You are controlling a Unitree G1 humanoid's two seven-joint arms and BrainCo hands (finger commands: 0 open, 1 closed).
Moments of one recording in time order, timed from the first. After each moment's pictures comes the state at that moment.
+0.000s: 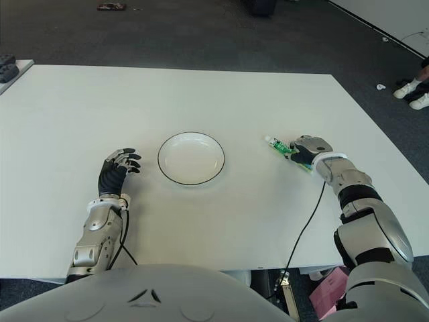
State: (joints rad) left arm 0.30 -0.07 -0.01 -0.05 -0.14 0.05 0.15; right arm -0.55 -0.81 0.57 1.06 -0.87 -0.31 -0.06
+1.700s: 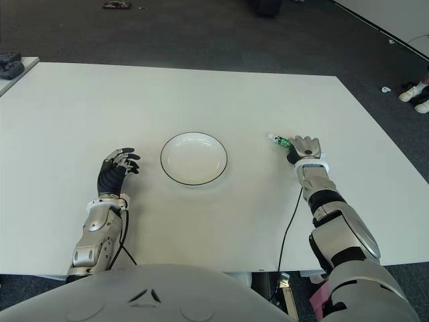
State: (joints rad) left arm 0.30 -0.07 -0.01 -0.05 -0.15 0.04 0.15; right arm -0.53 -0.64 0.61 1.09 -0.86 0.05 -0.30
